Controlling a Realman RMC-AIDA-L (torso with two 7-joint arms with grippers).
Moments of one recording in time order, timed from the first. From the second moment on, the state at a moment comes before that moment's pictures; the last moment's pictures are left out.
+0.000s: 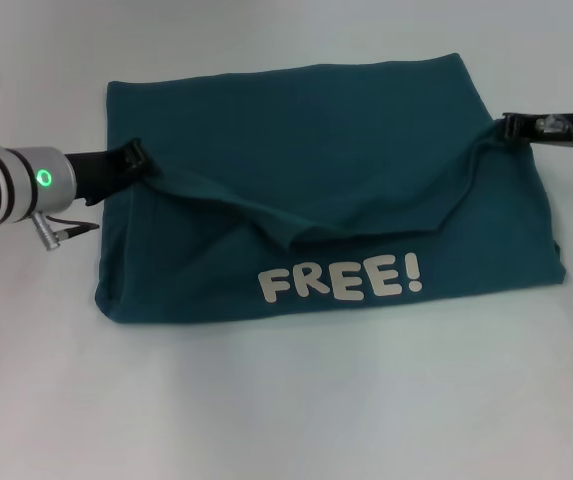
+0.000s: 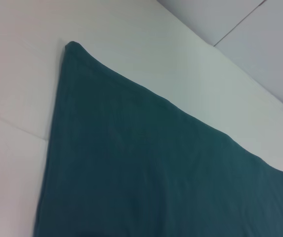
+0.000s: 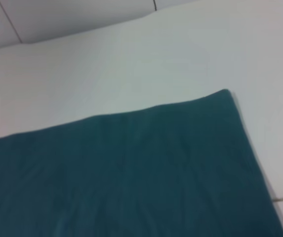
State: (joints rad) left arm -0.90 -2.06 0.76 0.46 2.20 0.68 -2.58; right arm 0.87 1.95 -0.74 -0.46 -2.40 -0.57 2.39
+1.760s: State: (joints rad) left arm -0.50 -2.09 0.65 0.67 2.02 1.20 -2.42; right arm 0.43 1.92 -0.57 -0.59 -1.93 -1.56 2.15
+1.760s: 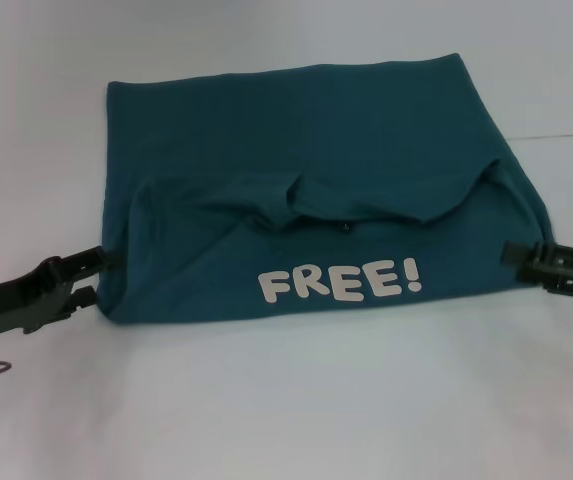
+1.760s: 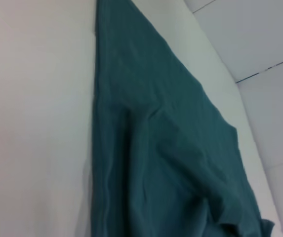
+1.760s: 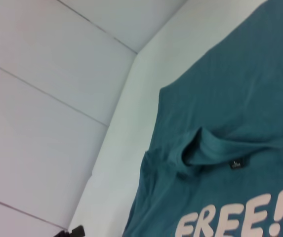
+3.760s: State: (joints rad) left arm -0.59 -2.11 0.77 0.57 2.11 1.05 -2.38; right arm 0.43 1.92 -0.57 -0.57 -1.95 -1.54 2.13
